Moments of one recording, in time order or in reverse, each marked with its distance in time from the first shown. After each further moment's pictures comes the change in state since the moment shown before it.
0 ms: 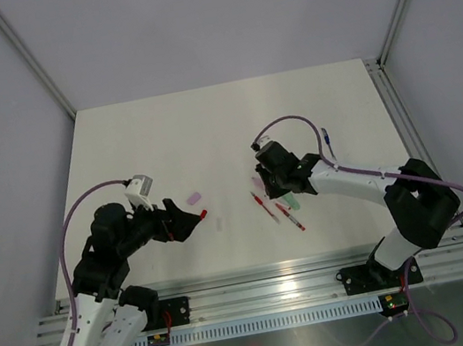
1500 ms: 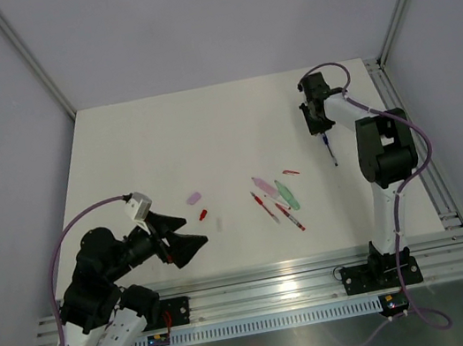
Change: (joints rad) left arm -0.130 -0.201 0.000 0.021 0.141 0.005; right arm -0.589 0.540 0.595 -0.186 0.043 -0.393
